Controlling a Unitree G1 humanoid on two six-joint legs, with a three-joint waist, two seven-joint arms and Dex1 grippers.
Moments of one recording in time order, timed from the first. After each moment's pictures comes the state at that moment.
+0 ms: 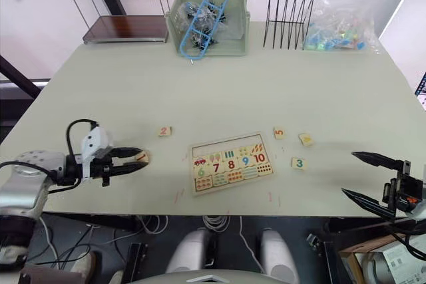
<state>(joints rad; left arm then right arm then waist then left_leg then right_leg) -0.07 0.86 0.20 0.05 -0.32 0.28 -1.13 0.16 -0.72 -0.50 0.11 0.72 -0.11 1.58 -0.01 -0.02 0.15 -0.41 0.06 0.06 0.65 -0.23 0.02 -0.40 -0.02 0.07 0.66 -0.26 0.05</state>
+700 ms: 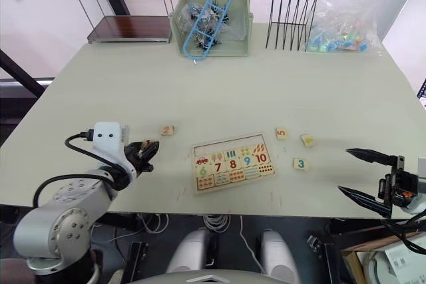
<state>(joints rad) -0.10 0.20 0.33 -0.86 -0.36 1.42 0.01 0.13 -0.73 -0.48 0.07 0.72 -0.07 1.57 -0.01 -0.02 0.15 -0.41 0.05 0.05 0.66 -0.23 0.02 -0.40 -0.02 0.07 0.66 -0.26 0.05</state>
